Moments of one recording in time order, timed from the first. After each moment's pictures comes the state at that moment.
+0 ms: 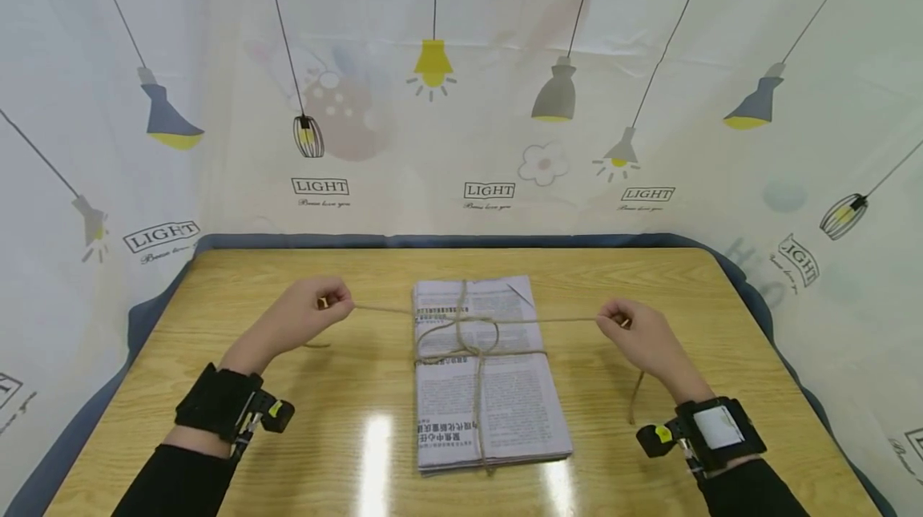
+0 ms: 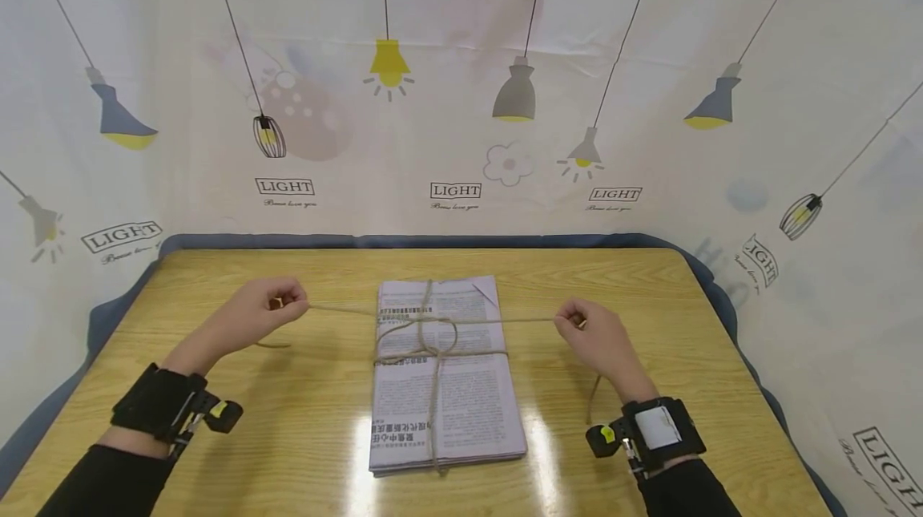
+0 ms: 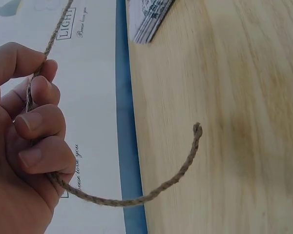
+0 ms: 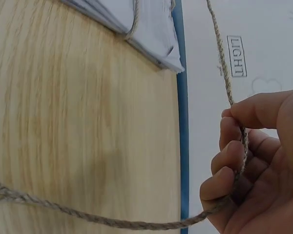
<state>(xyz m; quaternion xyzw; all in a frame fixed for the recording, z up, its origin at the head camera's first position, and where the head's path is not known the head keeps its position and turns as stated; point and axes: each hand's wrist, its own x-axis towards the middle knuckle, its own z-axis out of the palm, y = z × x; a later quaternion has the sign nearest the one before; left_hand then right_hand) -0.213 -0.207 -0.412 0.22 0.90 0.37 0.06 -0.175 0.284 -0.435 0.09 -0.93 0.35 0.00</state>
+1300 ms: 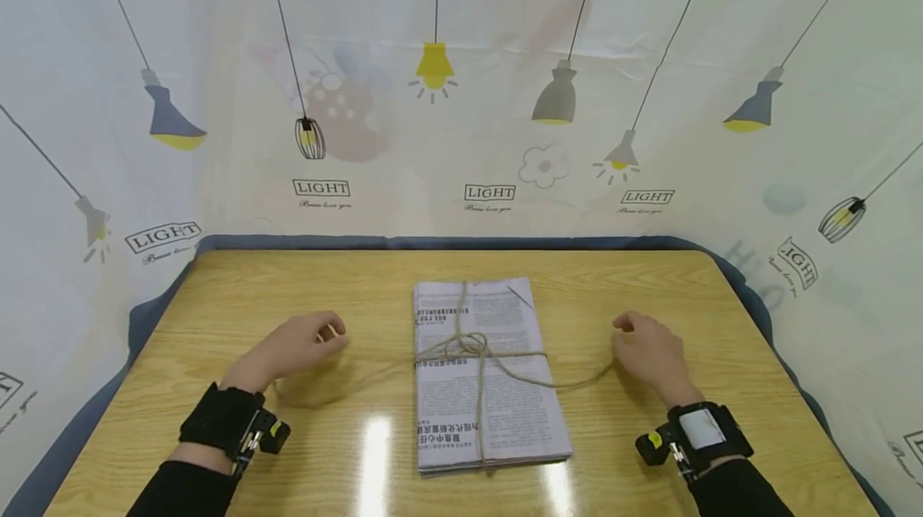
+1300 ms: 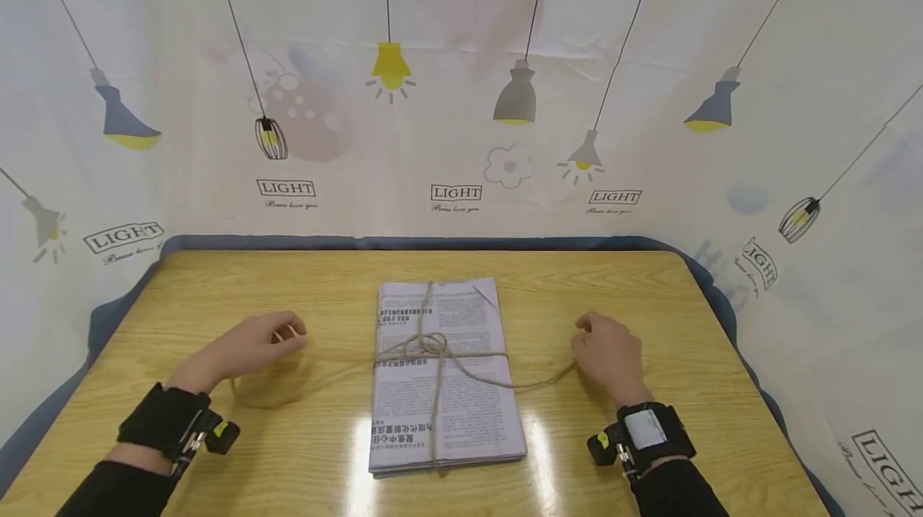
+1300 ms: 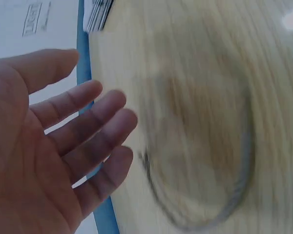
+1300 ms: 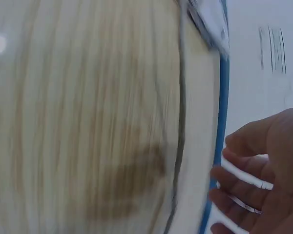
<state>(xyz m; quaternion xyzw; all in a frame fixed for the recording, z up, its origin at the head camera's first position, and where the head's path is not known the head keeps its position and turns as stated) -0.199 -0.222 -0.447 0.18 0.92 0.30 0.15 -0.178 0.295 -0.470 0.02 -0.97 0.23 0.02</state>
